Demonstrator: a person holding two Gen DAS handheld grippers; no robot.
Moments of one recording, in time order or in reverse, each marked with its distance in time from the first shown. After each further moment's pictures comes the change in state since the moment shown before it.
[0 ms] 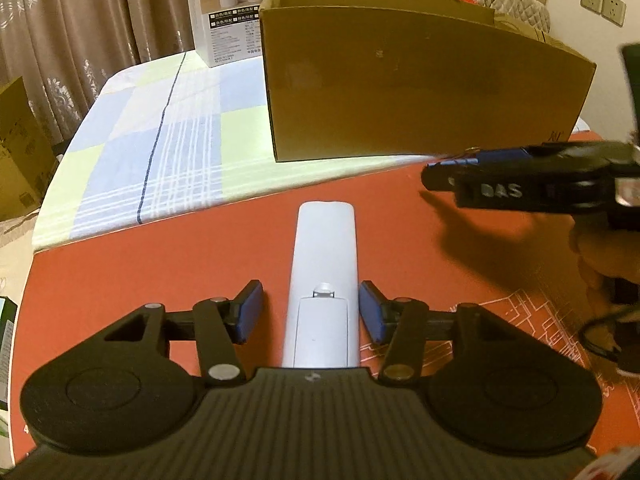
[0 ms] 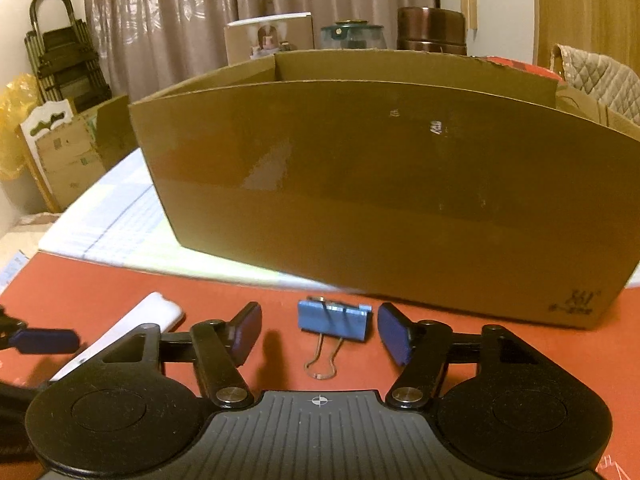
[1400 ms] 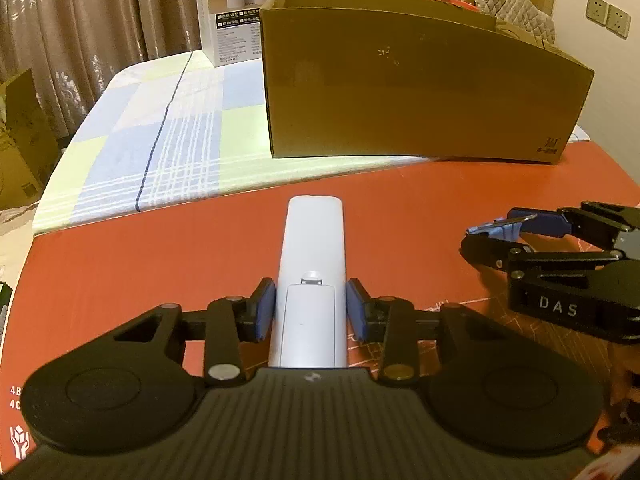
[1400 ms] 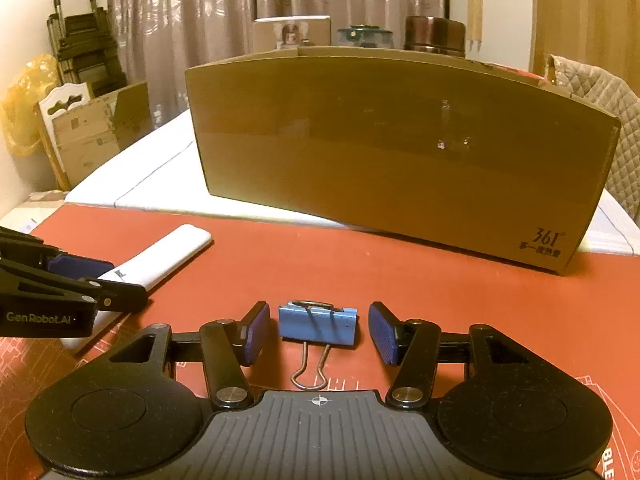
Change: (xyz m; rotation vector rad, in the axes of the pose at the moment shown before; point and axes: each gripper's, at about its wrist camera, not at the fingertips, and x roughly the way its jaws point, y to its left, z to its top) left arm -0.006 -0.008 -0.006 -0.047 -0.020 0.014; right arm -0.044 0.008 -0.055 -0.052 -0.021 0.002
